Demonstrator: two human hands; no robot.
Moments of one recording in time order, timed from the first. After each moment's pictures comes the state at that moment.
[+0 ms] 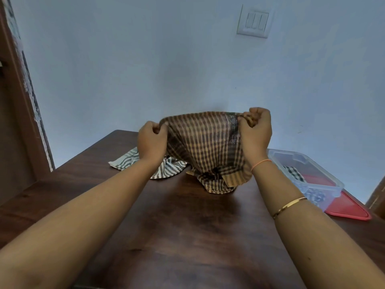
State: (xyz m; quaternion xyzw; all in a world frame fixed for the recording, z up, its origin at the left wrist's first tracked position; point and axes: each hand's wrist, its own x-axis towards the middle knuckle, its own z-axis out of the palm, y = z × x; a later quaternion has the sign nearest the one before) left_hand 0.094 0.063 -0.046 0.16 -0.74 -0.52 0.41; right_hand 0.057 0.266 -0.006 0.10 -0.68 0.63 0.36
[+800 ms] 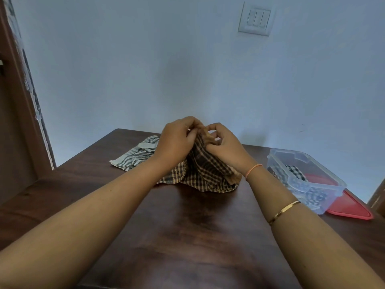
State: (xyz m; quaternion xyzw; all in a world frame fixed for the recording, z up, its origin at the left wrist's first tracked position) left_hand 0.117 0.101 -0.024 -0.09 -0.84 -0.36 0.40; right_hand 0.075 0.245 -0.024 0.29 -0.83 0.46 0.07
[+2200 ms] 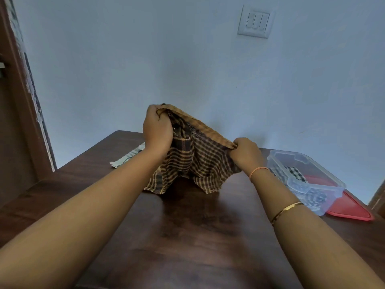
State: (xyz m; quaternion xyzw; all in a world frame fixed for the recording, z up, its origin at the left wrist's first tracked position) left_hand 0.118 0.086 -0.003 0.12 -0.68 -0.59 0.41; right_hand 0.047 0.272 -0.036 0.08 -0.95 0.27 0.16
